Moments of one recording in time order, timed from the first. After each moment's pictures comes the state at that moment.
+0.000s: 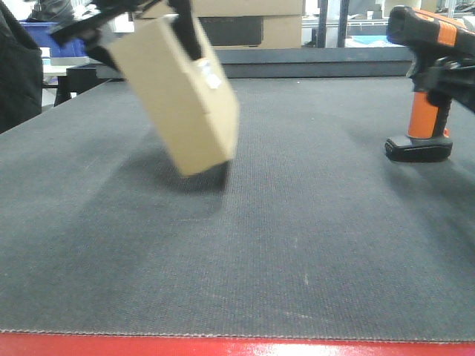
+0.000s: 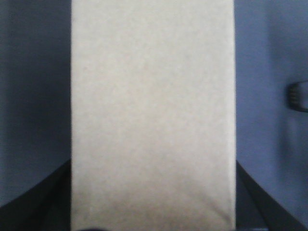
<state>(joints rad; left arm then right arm) -0.36 1.82 -1.65 -0.19 0.92 -0.35 0.03 1.61 -0.42 0.19 -0.97 0.15</state>
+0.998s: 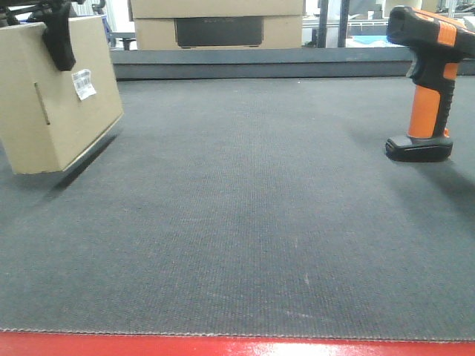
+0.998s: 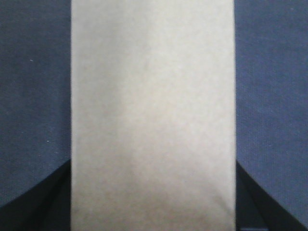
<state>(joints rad) -0.14 1.80 -1.66 0.07 1.06 -0.18 0.03 1.24 -0.29 0.19 -0.75 0.14</state>
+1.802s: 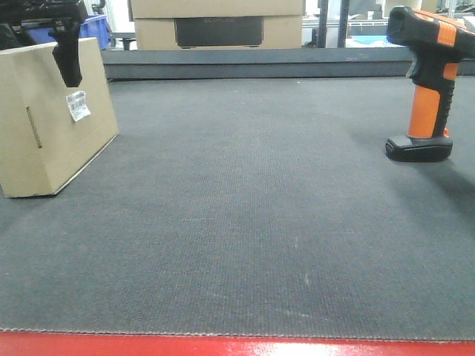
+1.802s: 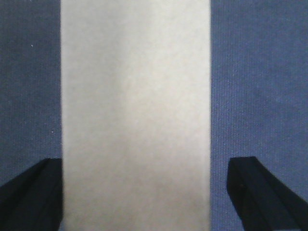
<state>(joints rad) -0.14 1.82 -1.66 0.09 1.08 -0.18 0.03 1.24 -0.29 0.19 -0.75 0.14</state>
